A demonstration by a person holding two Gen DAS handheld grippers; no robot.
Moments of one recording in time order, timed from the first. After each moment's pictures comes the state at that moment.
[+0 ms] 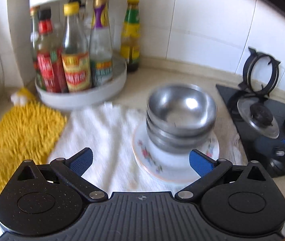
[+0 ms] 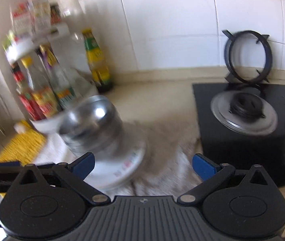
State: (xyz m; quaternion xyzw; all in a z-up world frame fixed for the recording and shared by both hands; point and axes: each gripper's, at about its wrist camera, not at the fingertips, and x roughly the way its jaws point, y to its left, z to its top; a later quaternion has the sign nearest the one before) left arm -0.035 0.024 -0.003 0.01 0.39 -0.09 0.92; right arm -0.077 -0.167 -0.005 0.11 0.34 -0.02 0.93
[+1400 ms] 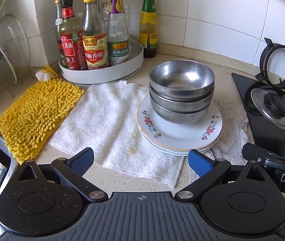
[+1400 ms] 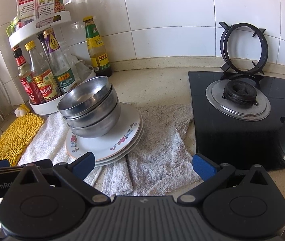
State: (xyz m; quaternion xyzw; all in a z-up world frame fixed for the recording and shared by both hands) left arm -0.087 -0.001 -0.012 0.02 0.39 0.00 0.92; right arm -0.111 -0.170 -0.011 0.10 0.36 0.00 0.93
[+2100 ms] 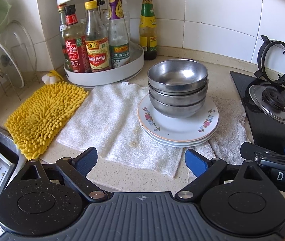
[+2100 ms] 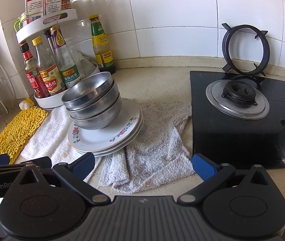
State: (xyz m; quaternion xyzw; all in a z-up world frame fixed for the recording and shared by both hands) left arm -0.111 -0.010 -0.008 0.03 0.38 0.01 0.92; right arm -0.126 -0.178 -0.011 0.09 0.36 0.01 0.93
